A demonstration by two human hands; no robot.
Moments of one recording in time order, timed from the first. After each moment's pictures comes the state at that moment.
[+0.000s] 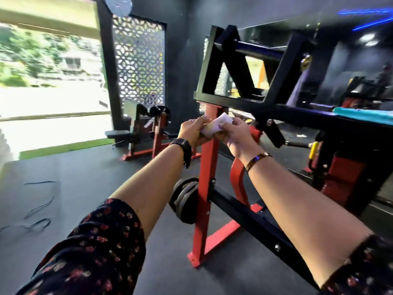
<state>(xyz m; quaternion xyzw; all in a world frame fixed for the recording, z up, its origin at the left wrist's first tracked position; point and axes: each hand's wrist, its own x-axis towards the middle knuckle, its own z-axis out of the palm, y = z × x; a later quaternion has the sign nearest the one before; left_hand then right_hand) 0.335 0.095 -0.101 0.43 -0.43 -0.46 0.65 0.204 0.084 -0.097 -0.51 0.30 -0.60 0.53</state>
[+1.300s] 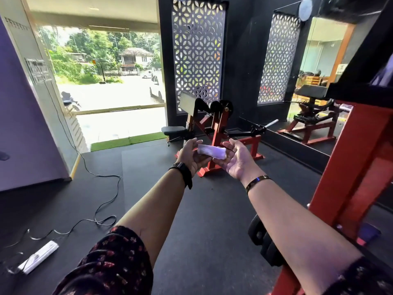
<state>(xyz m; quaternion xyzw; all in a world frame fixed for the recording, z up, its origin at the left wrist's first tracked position) 0.772 -0.078 -0.198 0.45 -0.20 -0.53 0.70 0.637 -0.135 -0.199 -0.35 0.34 -0.45 0.75</state>
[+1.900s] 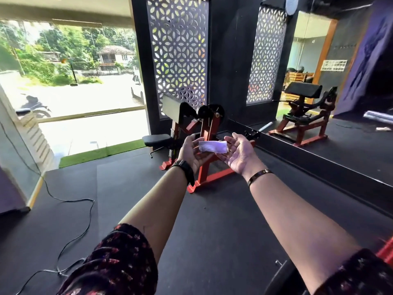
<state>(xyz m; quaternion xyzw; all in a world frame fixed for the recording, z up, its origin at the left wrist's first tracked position) 0.874 -0.400 -0.189 0.42 -0.21 -0.57 0.68 0.739 -0.454 -0.188 -0.33 0.35 -0.48 0.73</state>
